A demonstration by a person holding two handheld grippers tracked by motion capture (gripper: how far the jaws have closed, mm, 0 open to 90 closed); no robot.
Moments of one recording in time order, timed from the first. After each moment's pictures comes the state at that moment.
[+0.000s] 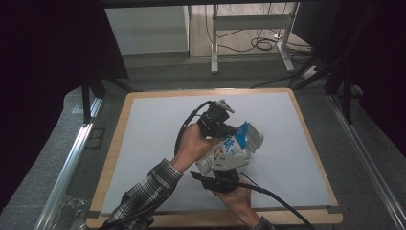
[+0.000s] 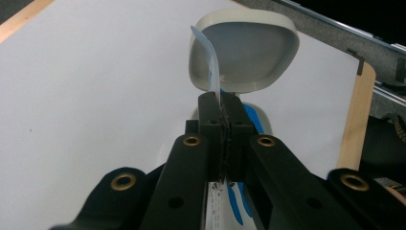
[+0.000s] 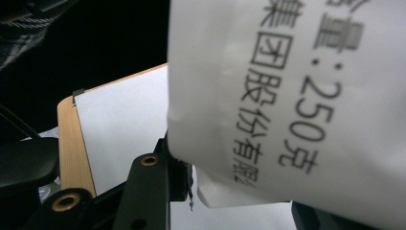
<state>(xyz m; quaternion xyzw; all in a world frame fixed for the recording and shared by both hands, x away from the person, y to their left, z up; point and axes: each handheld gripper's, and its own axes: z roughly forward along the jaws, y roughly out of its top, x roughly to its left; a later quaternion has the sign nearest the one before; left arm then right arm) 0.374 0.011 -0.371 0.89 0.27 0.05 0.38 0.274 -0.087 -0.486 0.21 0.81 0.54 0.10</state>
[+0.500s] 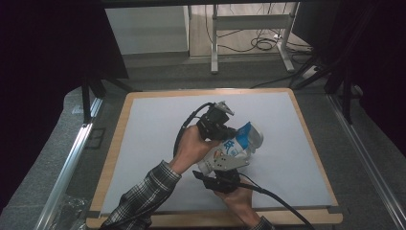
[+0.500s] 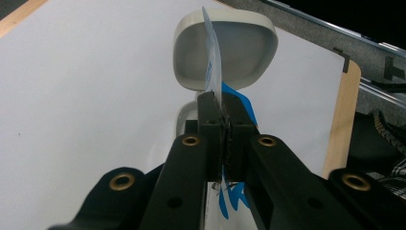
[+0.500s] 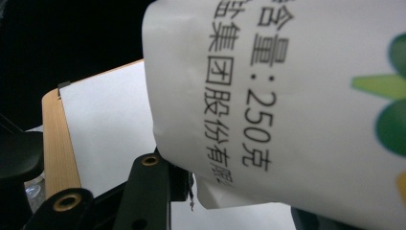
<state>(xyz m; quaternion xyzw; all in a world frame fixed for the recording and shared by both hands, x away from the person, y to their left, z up) 0.366 0.012 -0.369 0.89 0.25 0.04 0.38 0.276 -0.091 -0.494 0.23 0.81 0.52 0.11</state>
